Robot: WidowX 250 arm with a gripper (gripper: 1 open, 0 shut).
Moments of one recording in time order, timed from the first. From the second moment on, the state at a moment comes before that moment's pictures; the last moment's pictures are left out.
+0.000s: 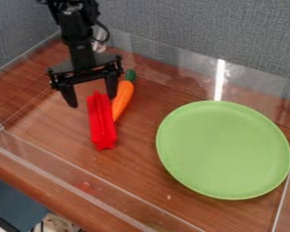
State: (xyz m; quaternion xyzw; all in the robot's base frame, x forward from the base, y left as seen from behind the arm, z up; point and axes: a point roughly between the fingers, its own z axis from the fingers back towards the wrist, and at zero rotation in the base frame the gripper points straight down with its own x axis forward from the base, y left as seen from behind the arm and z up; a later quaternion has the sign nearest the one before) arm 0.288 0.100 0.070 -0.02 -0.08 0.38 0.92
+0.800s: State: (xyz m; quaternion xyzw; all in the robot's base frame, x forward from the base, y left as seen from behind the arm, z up) arm 0.290 0.099 0.066 0.02 -0.09 0.37 0.93
